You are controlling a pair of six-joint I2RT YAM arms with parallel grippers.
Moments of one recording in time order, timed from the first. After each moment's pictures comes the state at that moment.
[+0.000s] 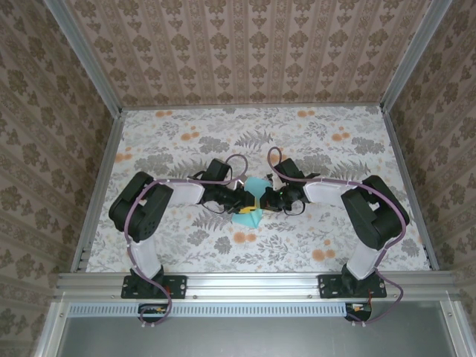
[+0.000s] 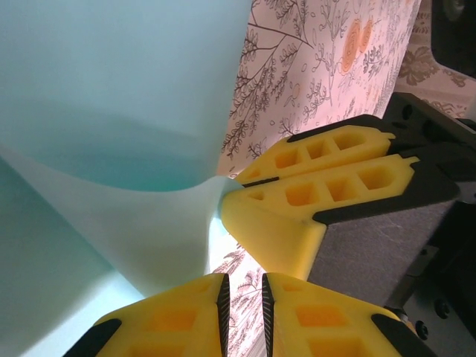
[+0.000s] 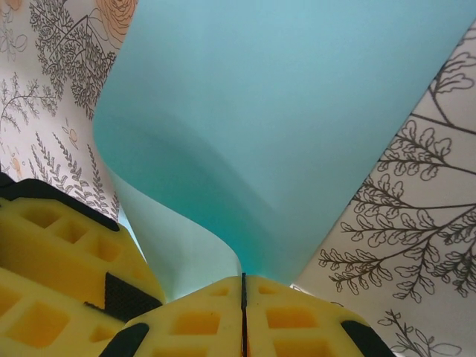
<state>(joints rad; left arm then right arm) -0.65 1.84 0.89 -0.01 0.87 -0.84 0.51 1.74 0.88 -0.25 -0.47 0.63</state>
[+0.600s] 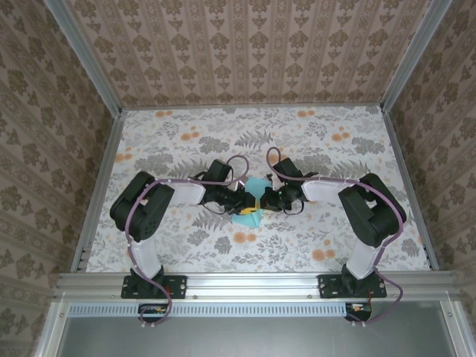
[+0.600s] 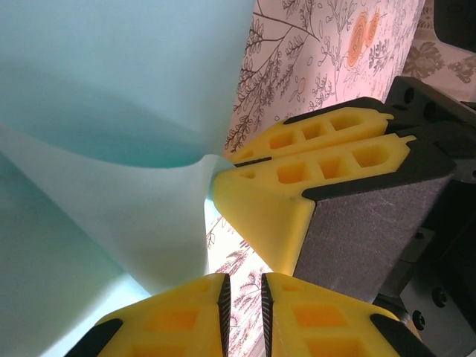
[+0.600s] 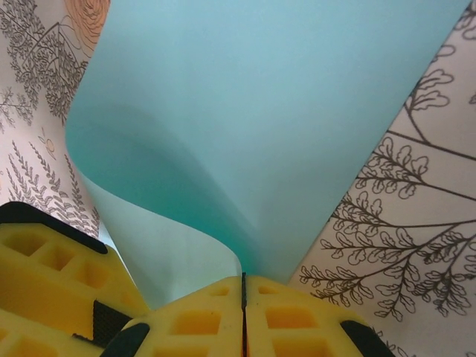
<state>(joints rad) -0.66 1.85 0.89 0.00 0.87 -0.84 0.51 1.77 0.90 -0.27 -0.45 0.62</state>
